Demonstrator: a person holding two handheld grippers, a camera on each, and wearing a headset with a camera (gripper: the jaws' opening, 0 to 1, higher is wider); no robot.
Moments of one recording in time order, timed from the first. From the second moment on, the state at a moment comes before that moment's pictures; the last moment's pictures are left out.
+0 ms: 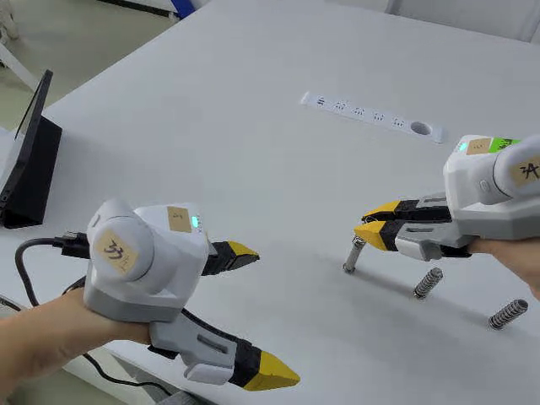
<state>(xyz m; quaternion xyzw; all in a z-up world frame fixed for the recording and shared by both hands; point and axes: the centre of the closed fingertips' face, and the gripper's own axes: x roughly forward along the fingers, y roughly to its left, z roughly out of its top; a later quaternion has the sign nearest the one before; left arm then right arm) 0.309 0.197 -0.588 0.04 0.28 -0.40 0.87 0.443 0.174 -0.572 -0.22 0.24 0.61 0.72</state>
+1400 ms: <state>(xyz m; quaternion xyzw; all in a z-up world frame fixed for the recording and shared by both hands) 0.317 0.202 -0.594 0.03 0.29 -0.38 0.88 0.442 0.174 -0.628 -0.25 0.29 0.58 0.71</state>
